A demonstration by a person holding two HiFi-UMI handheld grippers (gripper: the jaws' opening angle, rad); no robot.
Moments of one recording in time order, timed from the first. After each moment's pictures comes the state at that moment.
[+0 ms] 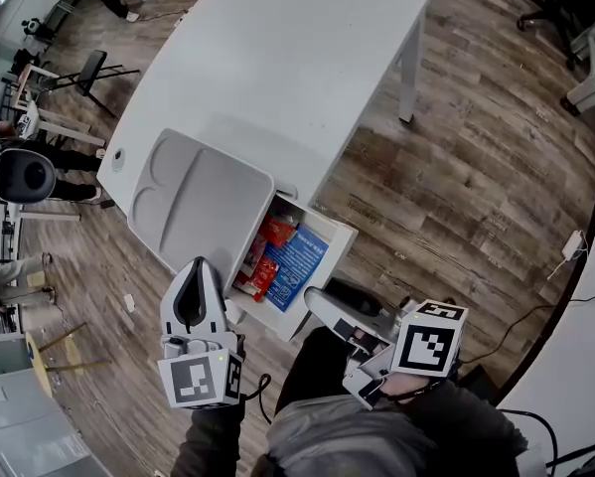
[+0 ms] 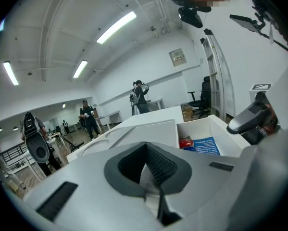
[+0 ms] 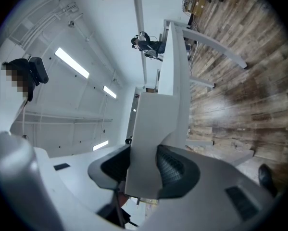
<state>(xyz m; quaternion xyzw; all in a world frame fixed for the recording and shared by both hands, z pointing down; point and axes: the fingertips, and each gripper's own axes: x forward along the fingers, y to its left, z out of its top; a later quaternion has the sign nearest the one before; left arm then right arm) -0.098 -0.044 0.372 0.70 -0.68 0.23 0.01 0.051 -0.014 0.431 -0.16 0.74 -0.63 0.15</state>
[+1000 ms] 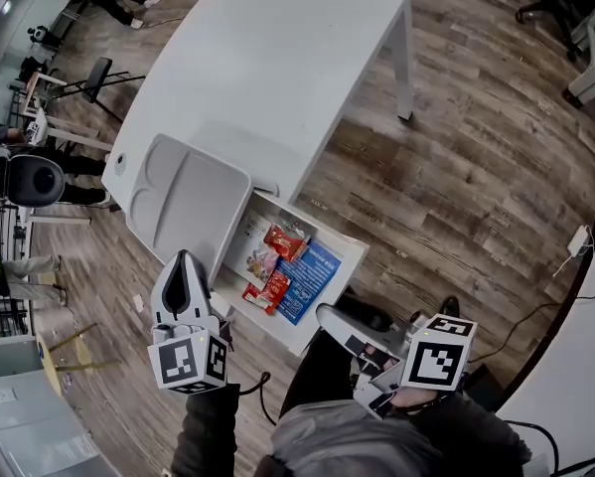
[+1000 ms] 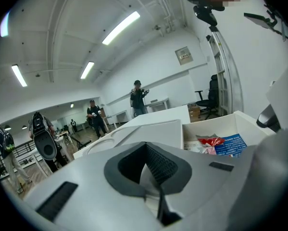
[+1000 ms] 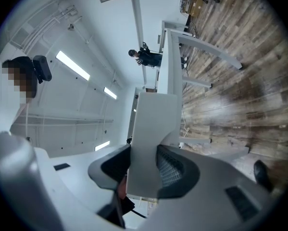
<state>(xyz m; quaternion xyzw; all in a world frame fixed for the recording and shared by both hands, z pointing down) -0.100 -0.041 0.378 0.67 -0.71 0.23 0.00 0.103 0.019 0.439 -0.16 0.74 -0.64 0.15</state>
